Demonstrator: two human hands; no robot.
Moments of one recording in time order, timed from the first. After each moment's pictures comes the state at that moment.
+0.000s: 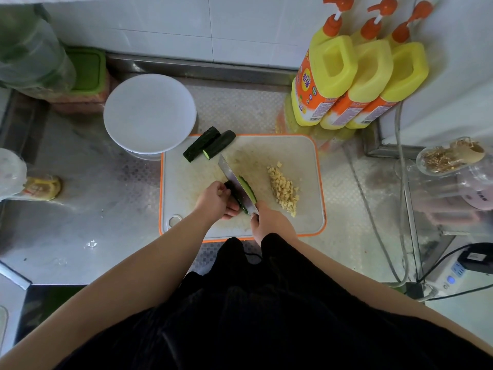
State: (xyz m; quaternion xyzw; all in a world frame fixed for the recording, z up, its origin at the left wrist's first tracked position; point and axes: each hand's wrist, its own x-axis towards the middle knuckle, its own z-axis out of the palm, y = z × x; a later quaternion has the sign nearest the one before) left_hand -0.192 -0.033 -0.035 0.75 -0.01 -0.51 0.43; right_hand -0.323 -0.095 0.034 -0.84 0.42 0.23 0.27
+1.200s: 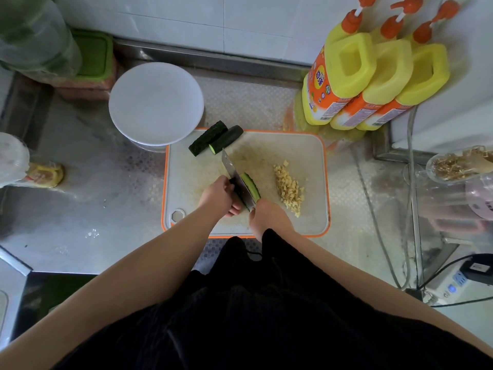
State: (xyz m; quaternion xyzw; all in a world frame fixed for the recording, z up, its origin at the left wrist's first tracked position) left_hand -0.187 -0.035 -0.038 0.76 0.02 -0.52 0.39; right_hand -0.301 -0.098 0.039 -0.82 0.42 0.27 0.27
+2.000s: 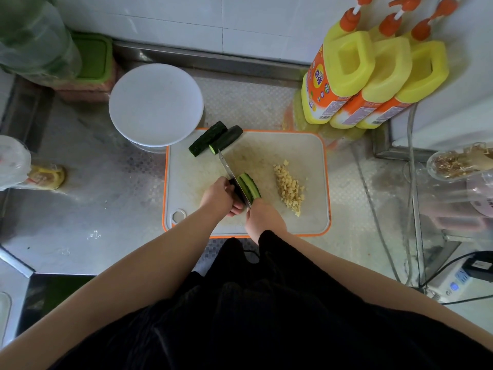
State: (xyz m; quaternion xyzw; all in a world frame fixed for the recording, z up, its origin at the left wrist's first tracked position) left_hand -0.184 -0.045 -0.033 0.70 0.14 -0.56 0.42; right_hand -0.297 -0.089 0.009 -0.82 0.43 0.26 0.27
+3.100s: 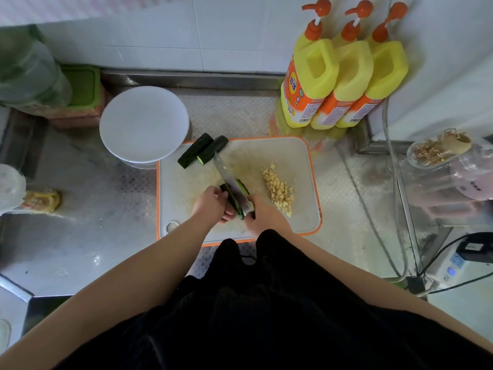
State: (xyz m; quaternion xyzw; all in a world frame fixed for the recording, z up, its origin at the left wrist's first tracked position) left_hand -0.193 -0.034 -0.031 0.79 -0.05 -0.49 0.37; right_hand -0.320 -0.103 0.034 -0.80 0.43 0.17 0.37
